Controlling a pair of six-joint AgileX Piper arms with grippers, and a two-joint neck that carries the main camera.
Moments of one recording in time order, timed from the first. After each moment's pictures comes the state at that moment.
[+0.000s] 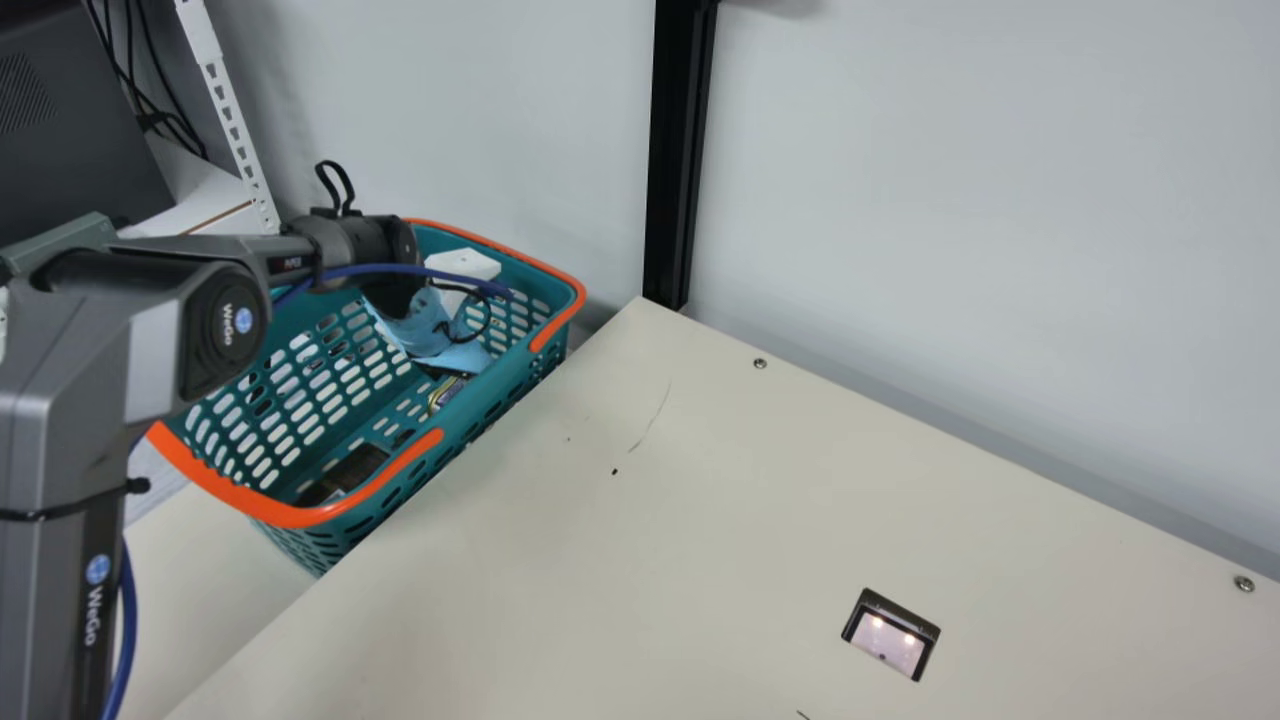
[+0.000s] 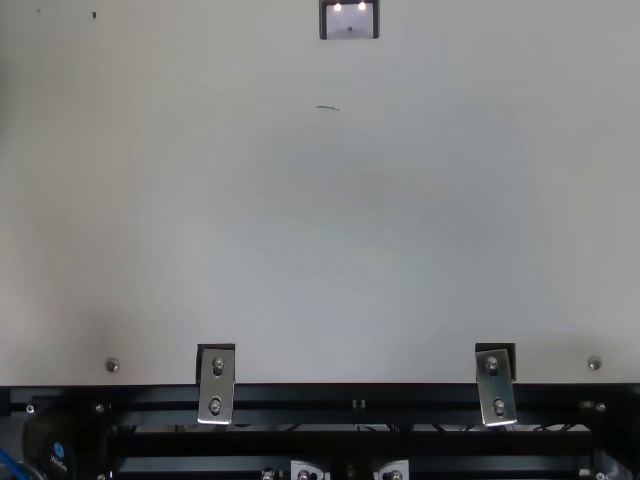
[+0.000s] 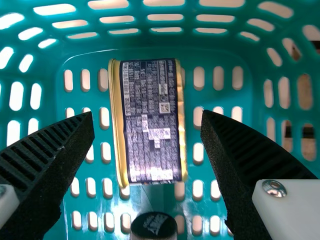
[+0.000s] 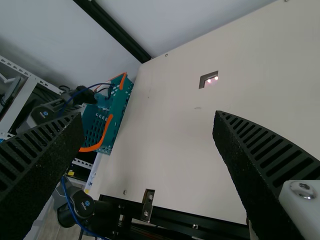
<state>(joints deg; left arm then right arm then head) 26.6 139.8 -100.5 -7.2 39.4 30.0 18.6 19.3 -61.1 16.3 69.9 32.9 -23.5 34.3</state>
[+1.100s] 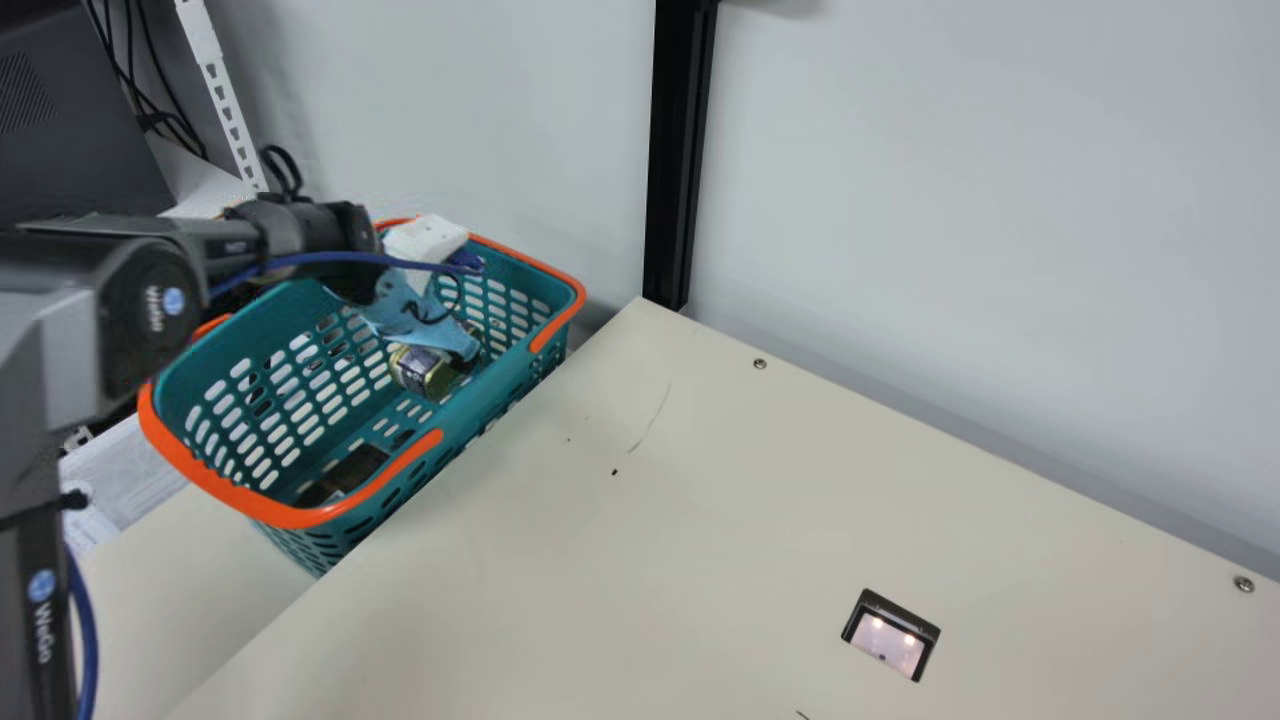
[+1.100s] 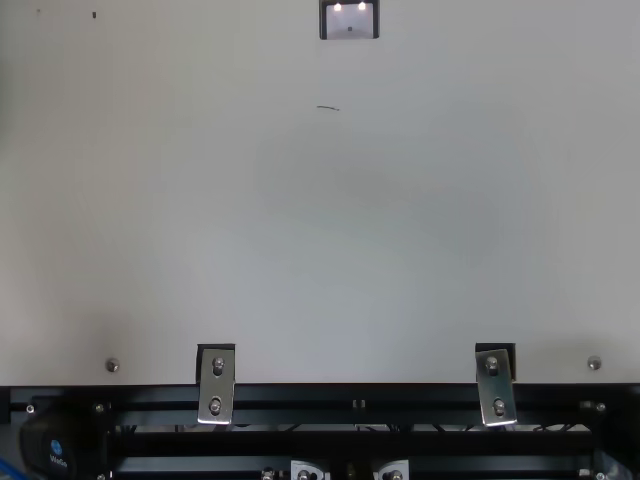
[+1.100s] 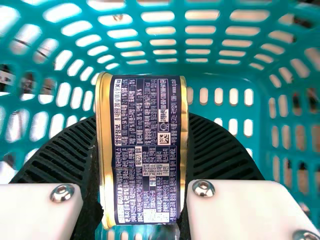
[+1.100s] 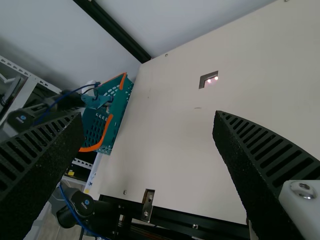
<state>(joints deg) 29.7 126.0 -85.9 -13.9 27.4 37.0 18.6 19.3 -61.1 16.3 69.9 32.9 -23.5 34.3</state>
